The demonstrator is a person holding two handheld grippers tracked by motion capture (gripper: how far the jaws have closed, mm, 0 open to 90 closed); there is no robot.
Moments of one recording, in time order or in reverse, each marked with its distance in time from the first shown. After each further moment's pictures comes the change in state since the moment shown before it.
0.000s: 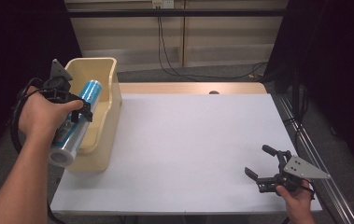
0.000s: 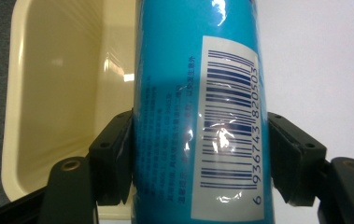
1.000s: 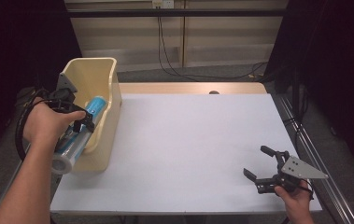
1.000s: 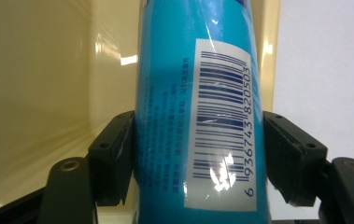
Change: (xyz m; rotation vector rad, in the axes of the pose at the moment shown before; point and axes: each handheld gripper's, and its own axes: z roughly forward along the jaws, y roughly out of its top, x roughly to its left) left arm 0.007 -0.007 0.031 0.091 -0.005 0.025; right arm 0.002 -0.001 0.002 0.018 0.014 -0.012
